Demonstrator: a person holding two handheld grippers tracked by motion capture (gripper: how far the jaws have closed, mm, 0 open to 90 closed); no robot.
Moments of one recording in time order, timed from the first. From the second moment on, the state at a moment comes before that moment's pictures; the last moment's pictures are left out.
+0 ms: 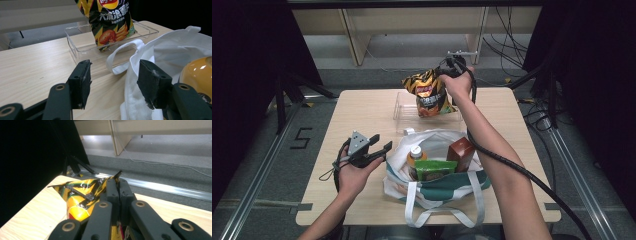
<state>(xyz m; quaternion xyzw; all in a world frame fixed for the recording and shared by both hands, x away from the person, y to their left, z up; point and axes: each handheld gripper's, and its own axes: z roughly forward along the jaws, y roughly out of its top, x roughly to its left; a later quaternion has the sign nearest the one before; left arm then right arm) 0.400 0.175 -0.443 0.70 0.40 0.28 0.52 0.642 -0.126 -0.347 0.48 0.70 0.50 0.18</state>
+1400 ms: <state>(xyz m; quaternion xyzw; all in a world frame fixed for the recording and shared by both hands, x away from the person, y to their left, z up) 0.399 0.174 -0.444 0.70 0.39 0.28 0.52 0.639 -0.173 -0.360 0.54 0.67 0.46 0.20</state>
